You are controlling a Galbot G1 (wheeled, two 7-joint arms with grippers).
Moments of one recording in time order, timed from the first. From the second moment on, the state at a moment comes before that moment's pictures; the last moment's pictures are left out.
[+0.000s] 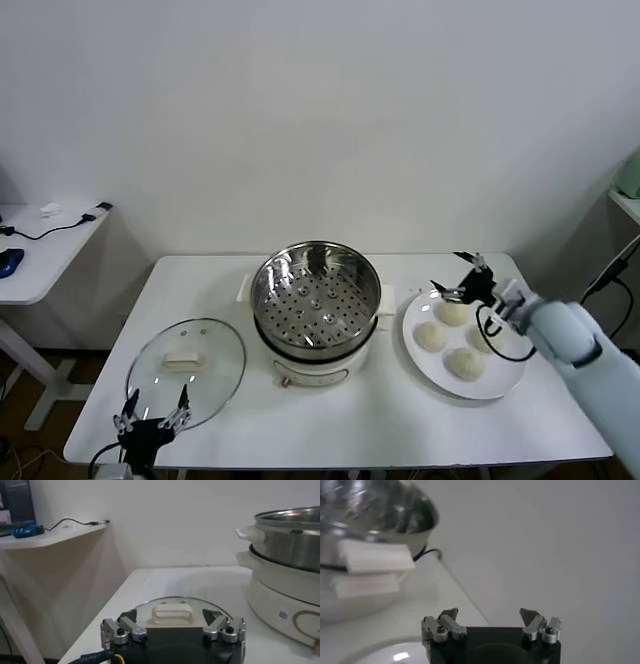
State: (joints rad) left arm 1.77 -1.49 -0.72 -2.05 -0.12 0.13 -0.06; right arm -0.44 0.63 -0.15 1.43 0.04 -0.14 -0.72
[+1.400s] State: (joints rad) left arm 1.76 -1.51 -0.71 -2.03 -0.09 0.12 -0.06; right arm 0.09 0.91 -0.88 0.76 -0.02 -0.14 -1.06
